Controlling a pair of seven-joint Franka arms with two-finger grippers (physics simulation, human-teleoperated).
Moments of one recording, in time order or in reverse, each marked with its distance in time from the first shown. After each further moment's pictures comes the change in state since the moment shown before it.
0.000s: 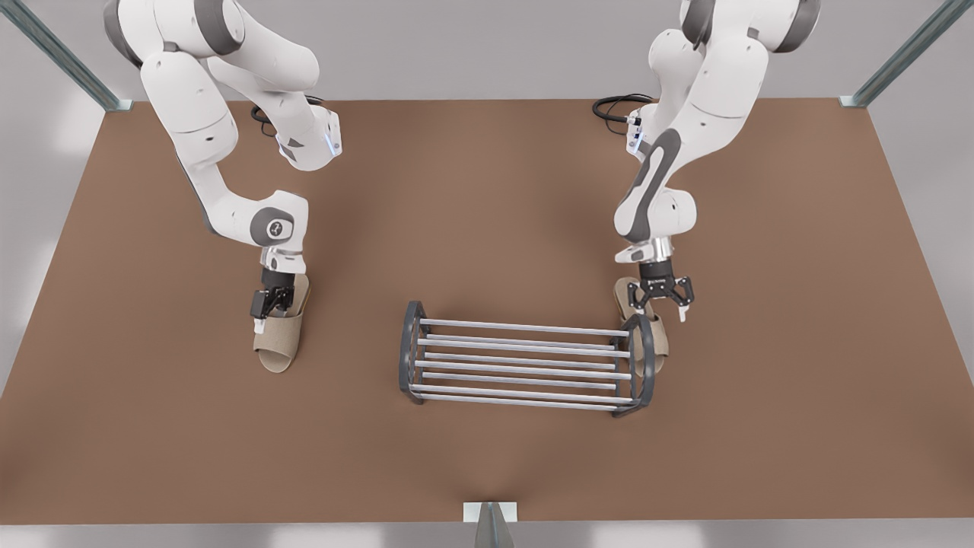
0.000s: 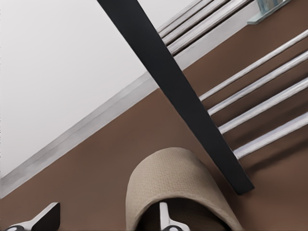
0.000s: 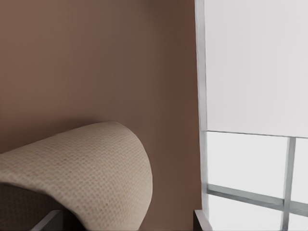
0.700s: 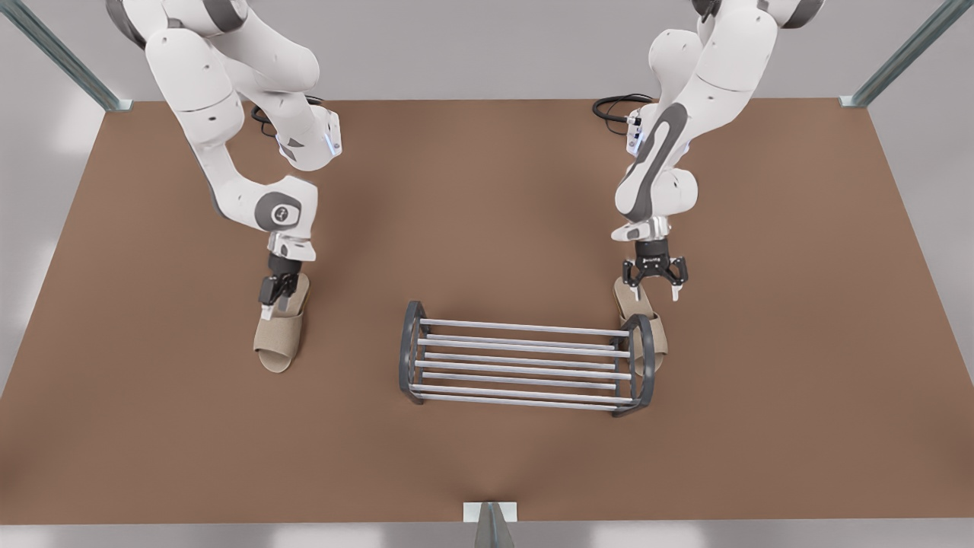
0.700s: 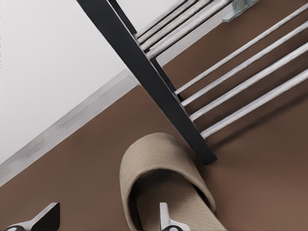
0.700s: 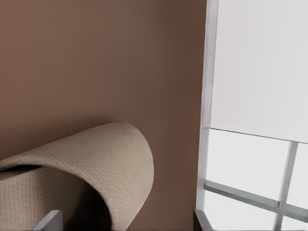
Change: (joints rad) left arm 0.001 -0.138 -0.039 -0.130 -0.036 0.067 0.039; right arm -0.007 -0.103 0.058 -0.087 0.135 0.007 -0.150
